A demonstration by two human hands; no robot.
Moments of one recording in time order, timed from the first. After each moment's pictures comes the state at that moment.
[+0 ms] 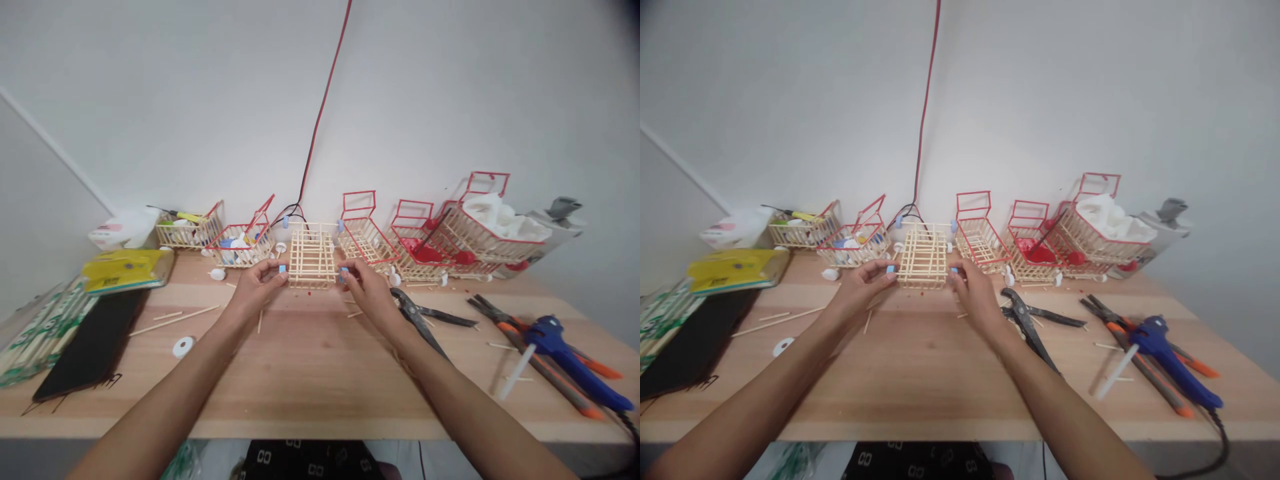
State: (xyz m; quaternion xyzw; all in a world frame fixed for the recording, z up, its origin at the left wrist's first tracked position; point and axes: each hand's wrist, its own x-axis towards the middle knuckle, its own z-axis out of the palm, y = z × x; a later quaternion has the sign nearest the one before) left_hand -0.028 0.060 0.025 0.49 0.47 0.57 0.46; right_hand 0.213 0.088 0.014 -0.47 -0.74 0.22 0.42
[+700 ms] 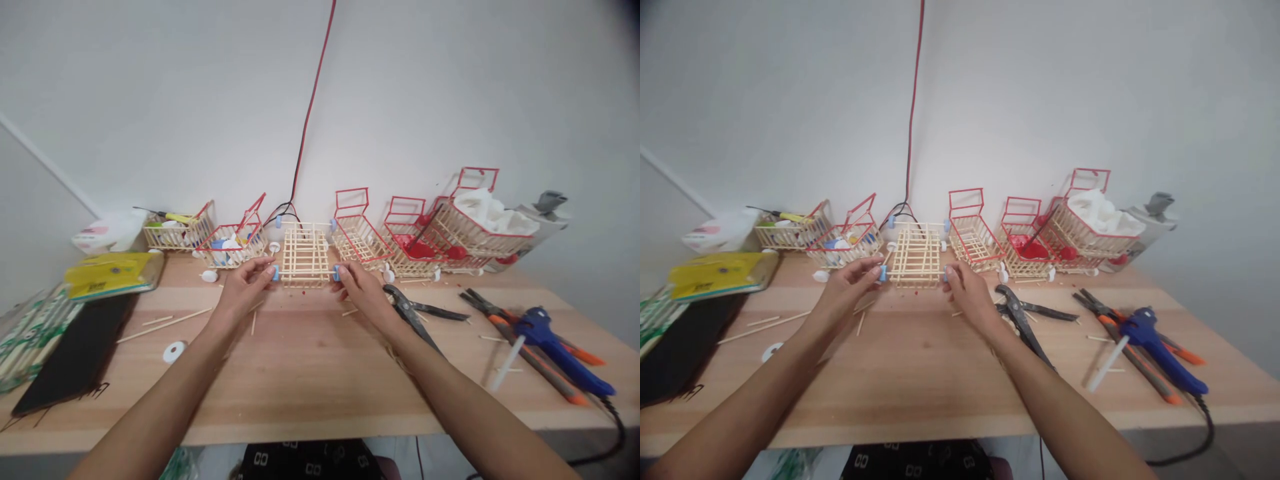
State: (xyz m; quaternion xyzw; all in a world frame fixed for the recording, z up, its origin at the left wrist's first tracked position) left_hand -0.030 0.057 0.031 0.50 0.50 0.58 0.40; right_hand 0.214 0.086 0.010 -0.47 -0.69 0.35 0.42
